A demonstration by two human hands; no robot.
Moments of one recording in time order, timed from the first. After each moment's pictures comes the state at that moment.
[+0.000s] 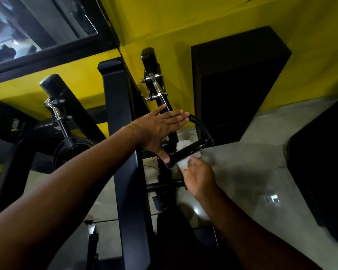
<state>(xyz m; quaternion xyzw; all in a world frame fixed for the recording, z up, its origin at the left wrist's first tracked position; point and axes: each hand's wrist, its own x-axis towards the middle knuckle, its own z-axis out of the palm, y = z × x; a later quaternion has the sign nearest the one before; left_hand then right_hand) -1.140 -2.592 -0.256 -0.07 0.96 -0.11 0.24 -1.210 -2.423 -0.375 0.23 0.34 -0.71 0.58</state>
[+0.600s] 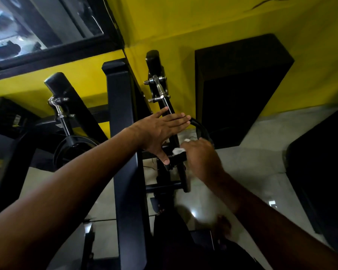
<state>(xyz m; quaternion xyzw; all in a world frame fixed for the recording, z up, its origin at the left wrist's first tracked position) -1.136 -2.592 -0.254 -0.07 0.96 -0.10 0.24 -1.249 -2.440 -0.348 -0.67 0.70 -0.24 0.06</state>
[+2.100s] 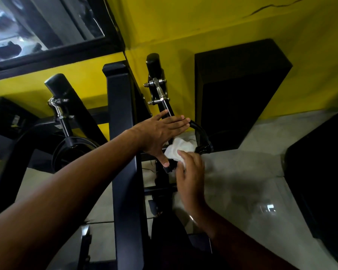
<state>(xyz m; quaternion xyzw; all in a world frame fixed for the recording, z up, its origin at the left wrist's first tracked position) -1.138 -2.590 -0.257 -0.07 0.96 -0.10 0.24 -1.184 -2.407 -0.360 -0.41 0.74 -0.51 0.15</state>
